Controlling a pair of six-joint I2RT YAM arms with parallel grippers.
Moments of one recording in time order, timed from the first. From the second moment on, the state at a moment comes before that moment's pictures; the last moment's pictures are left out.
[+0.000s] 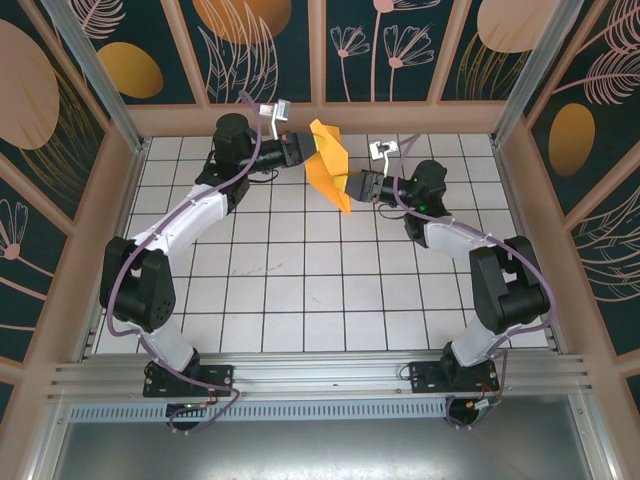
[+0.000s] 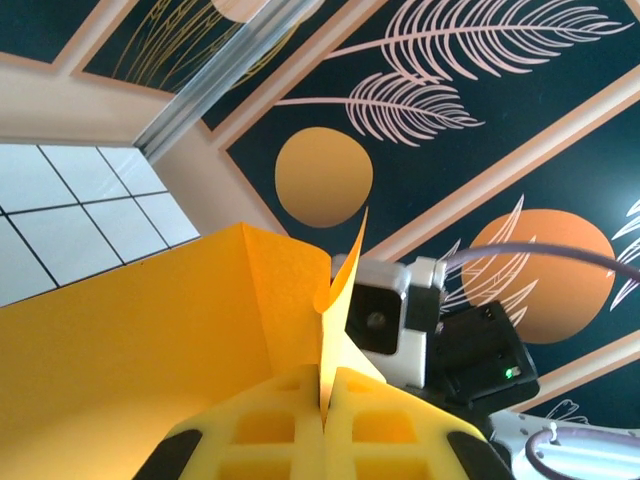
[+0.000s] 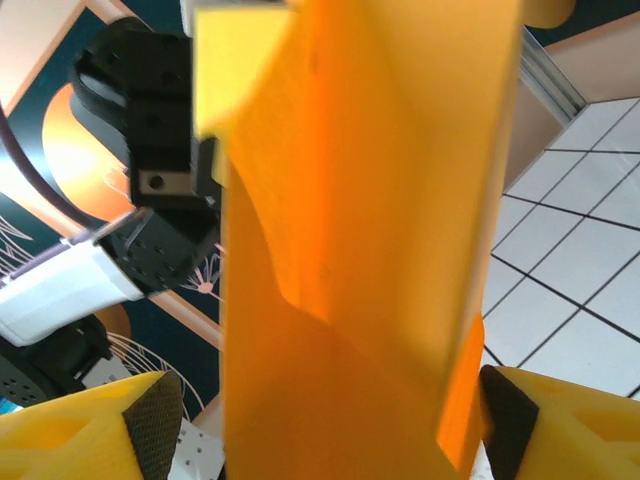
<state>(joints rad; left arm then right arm) -0.40 1.72 1.39 0.31 0.85 -0.88 0.33 1.64 0.93 0.94 -1.07 0.99</state>
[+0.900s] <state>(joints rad) -0.37 1.37 1.19 0.01 0.41 -0.57 0.44 1.40 1.15 -0.12 -0.40 0.38</state>
